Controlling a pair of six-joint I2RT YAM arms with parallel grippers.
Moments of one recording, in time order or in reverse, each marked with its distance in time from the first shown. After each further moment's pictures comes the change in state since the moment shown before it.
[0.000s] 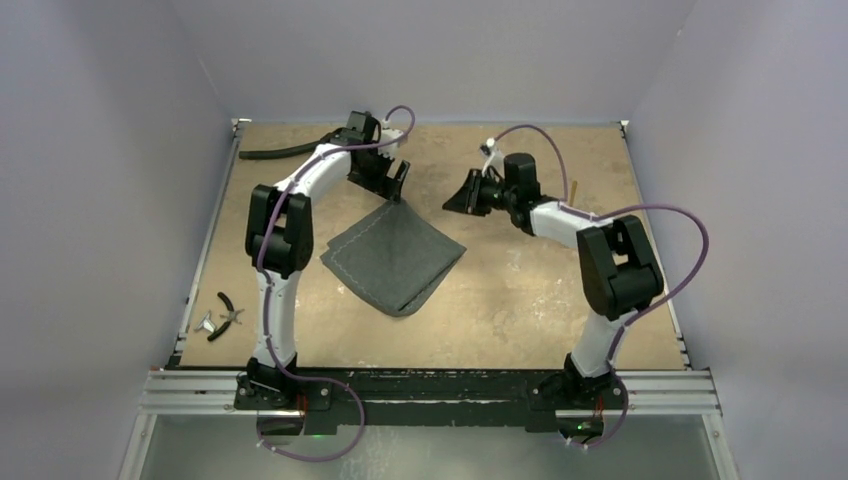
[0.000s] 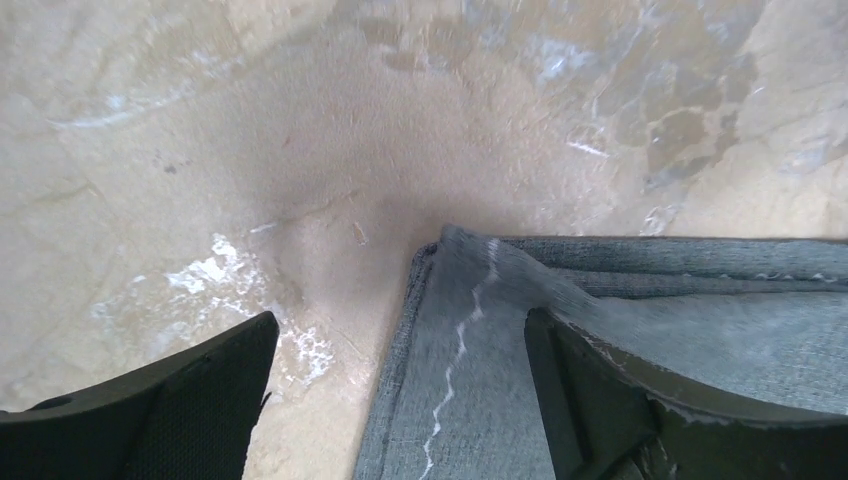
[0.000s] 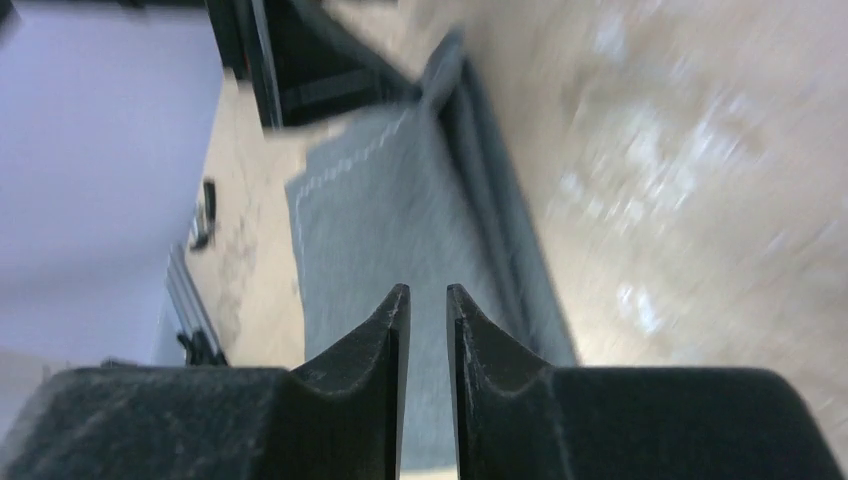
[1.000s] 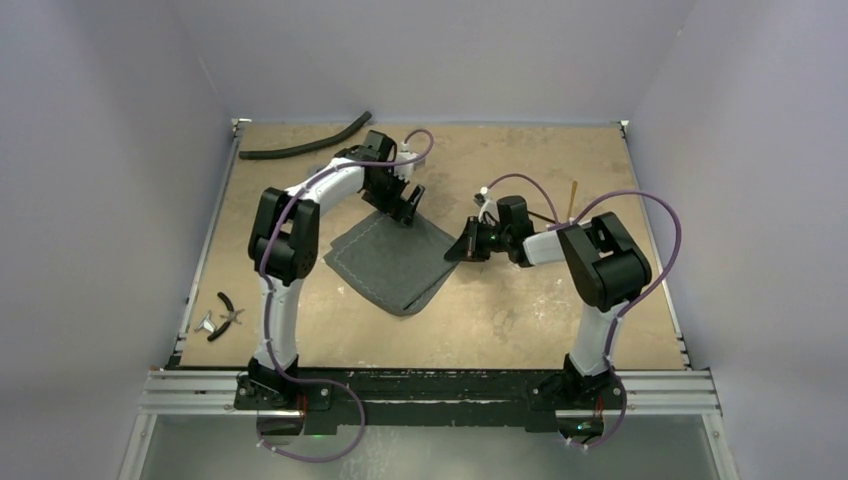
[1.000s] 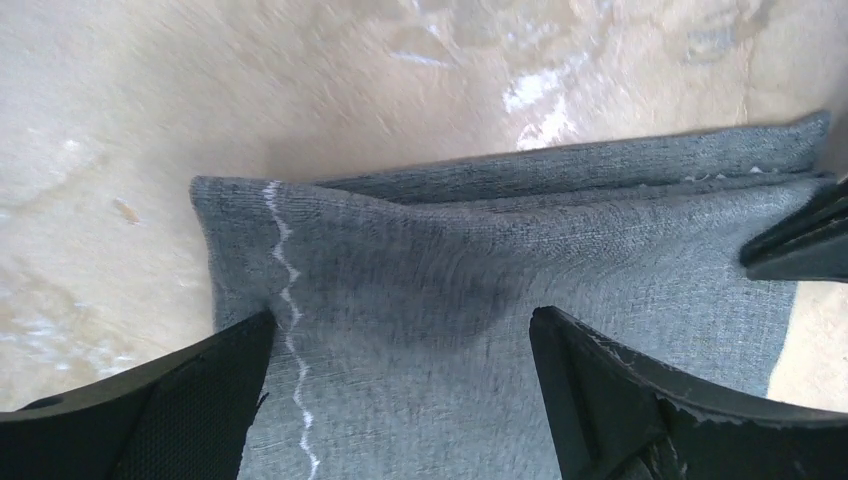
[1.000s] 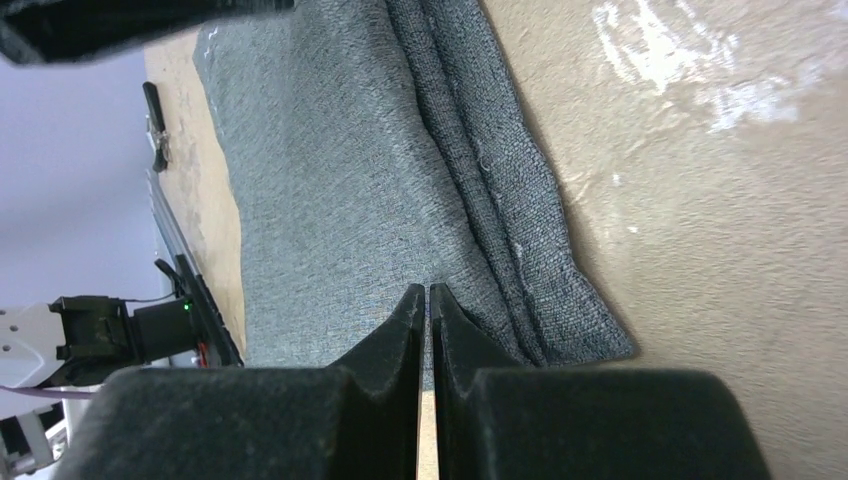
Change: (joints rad) left arm -0.084 -0.063 -0.153 0.007 0.072 0.031; right arm 0.052 0.032 -0.343 0.144 -0.043 0.053
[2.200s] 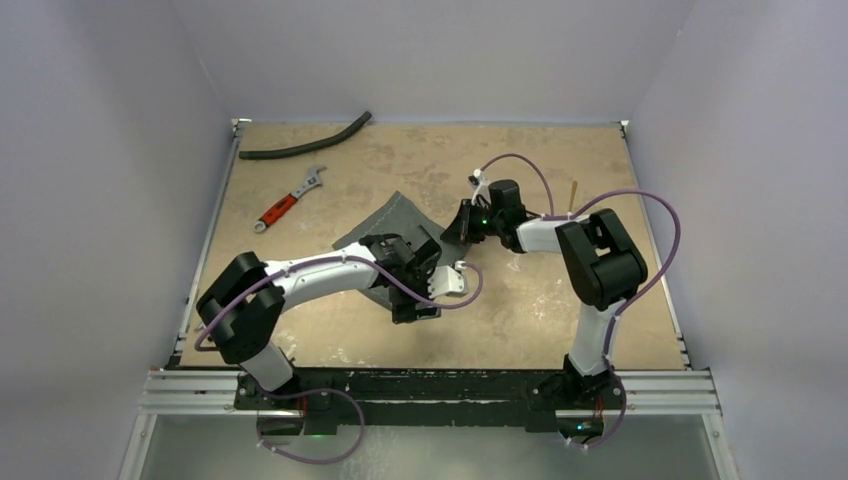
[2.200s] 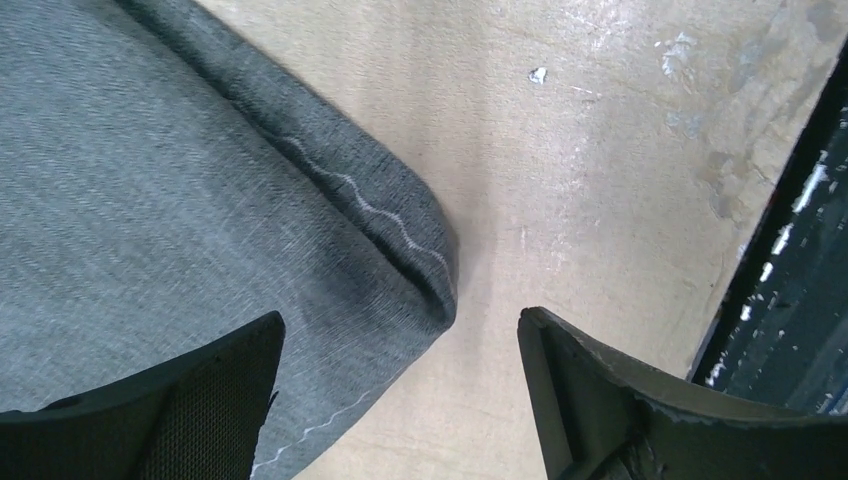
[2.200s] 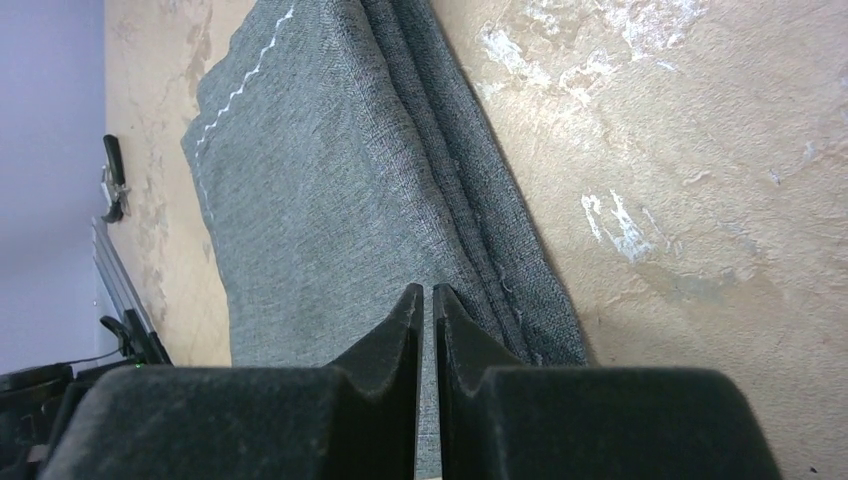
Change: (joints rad) left arm -0.510 -0.548 -0.624 -0.001 -0.155 0.340; right arm 0.020 0.015 0.146 -0.074 0.123 -0.070
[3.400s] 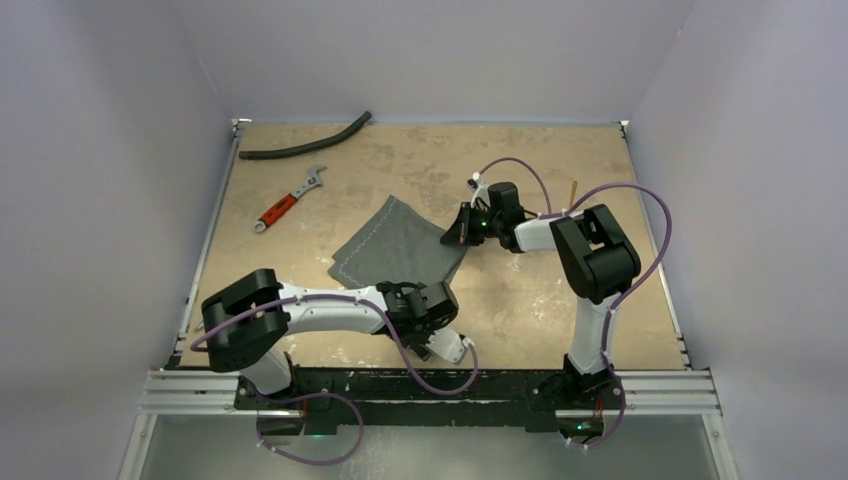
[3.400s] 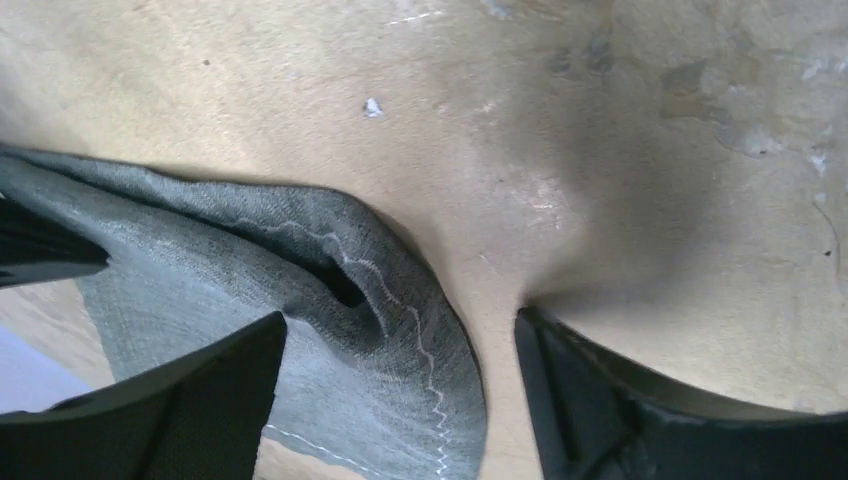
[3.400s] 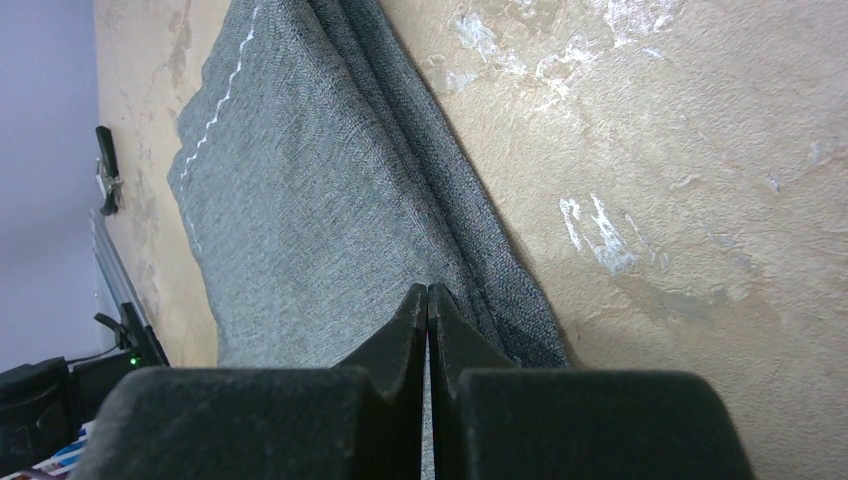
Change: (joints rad) left arm -0.304 -0.008 -0.188 0.196 -0.354 0.406; right arm -0.006 0.059 0.011 0.022 -0.031 -0.006
